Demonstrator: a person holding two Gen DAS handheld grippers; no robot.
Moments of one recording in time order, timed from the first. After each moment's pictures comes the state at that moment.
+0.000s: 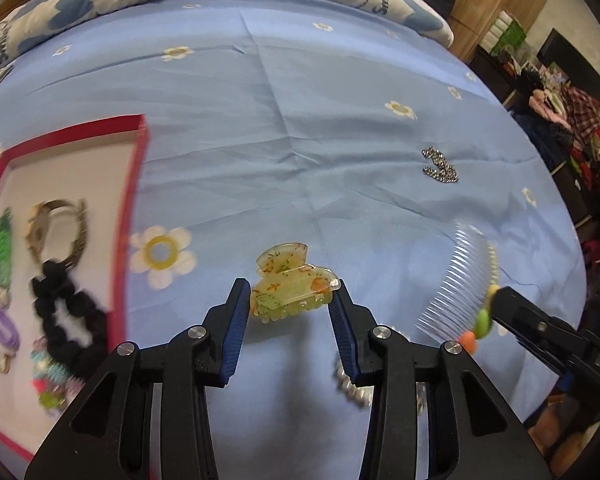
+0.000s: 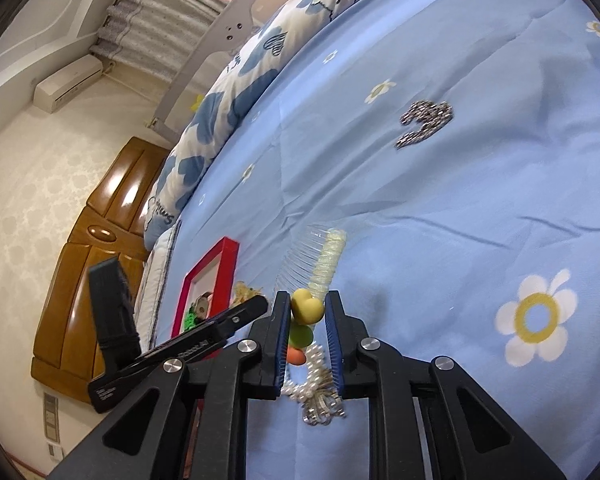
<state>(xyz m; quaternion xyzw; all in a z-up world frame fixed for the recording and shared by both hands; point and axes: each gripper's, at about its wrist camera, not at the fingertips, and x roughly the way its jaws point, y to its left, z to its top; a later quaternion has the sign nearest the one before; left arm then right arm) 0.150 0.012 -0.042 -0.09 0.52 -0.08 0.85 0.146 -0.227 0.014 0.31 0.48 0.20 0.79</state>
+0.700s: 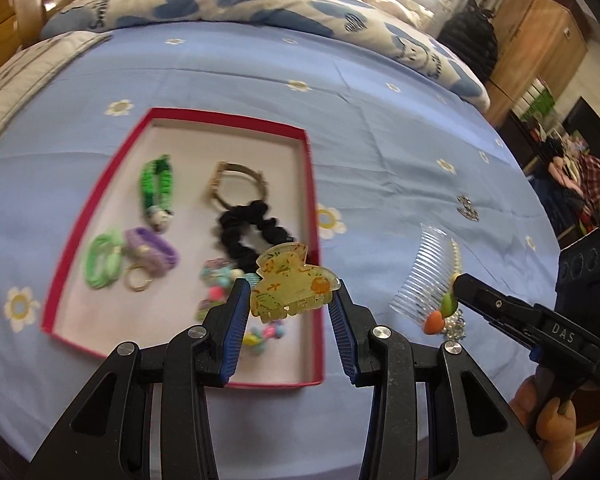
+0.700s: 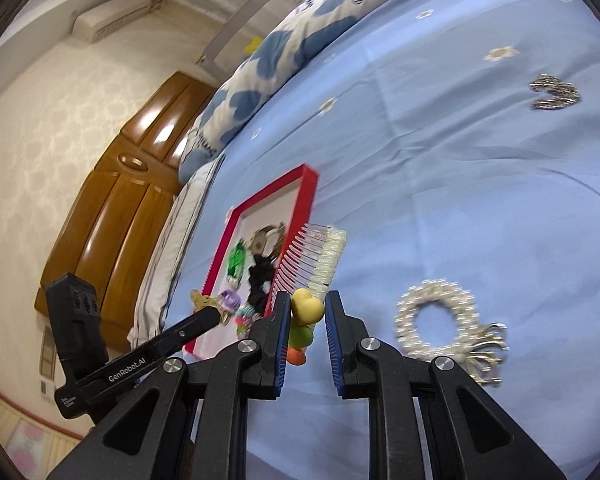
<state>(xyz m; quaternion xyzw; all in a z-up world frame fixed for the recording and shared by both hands) 0.054 0.129 0.000 -0.15 0.47 0.01 0.87 0.130 -0.117 0.028 0.24 0.51 0.31 0.77</state>
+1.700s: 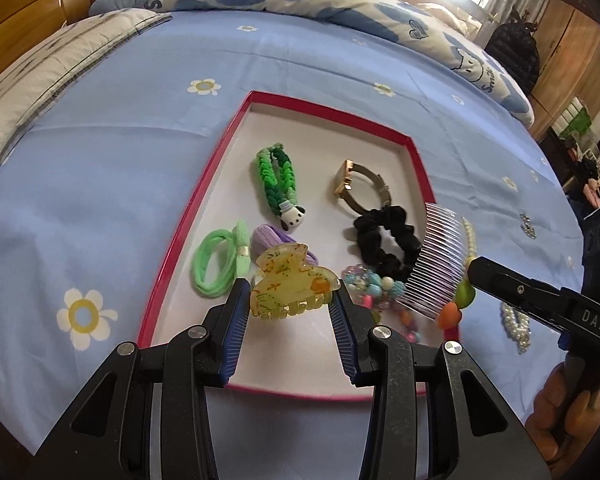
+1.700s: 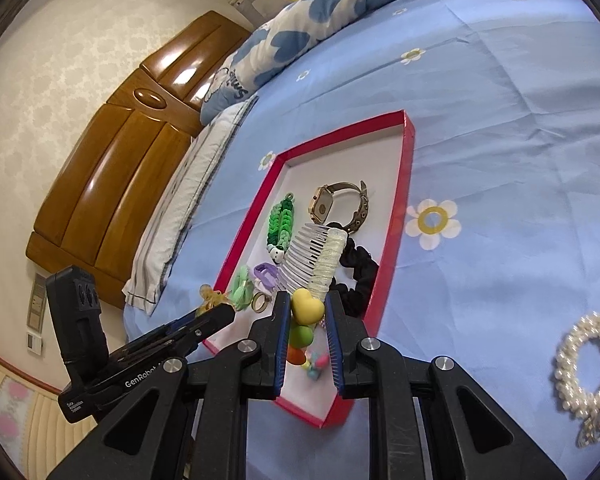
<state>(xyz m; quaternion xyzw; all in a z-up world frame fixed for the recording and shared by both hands) 0.048 0.214 -0.036 -0.16 0.48 0.07 0.86 0.139 0.004 0.015 0.17 0.54 0.36 0.74</state>
